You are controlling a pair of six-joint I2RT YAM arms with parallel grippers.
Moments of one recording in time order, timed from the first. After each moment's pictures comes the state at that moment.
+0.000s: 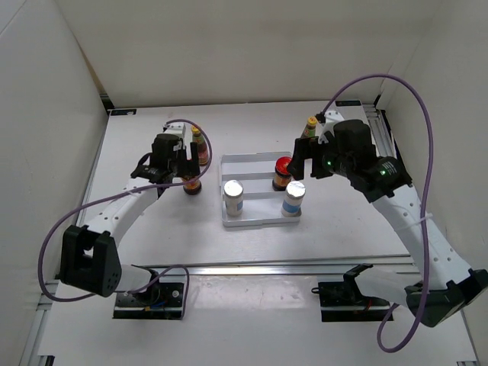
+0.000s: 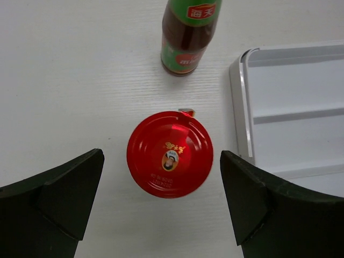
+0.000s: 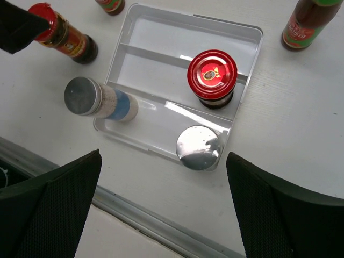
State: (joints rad) left arm -0.32 1.33 0.98 -0.27 -0.18 -0.18; right arm 0.51 1.16 1.38 -0.82 -0.09 0.24
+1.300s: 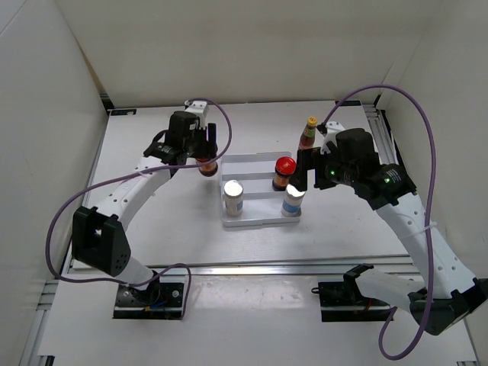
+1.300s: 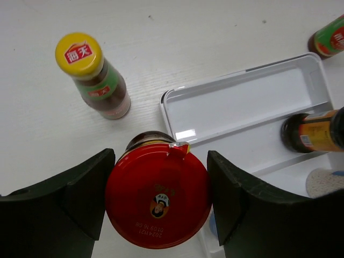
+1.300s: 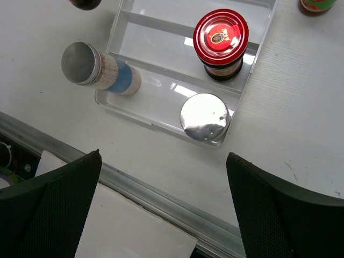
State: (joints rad) left arm -0.39 1.51 1.28 -0.35 -0.07 -0.18; right arm 0.51 1.09 1.31 -0.89 -0.14 0.25
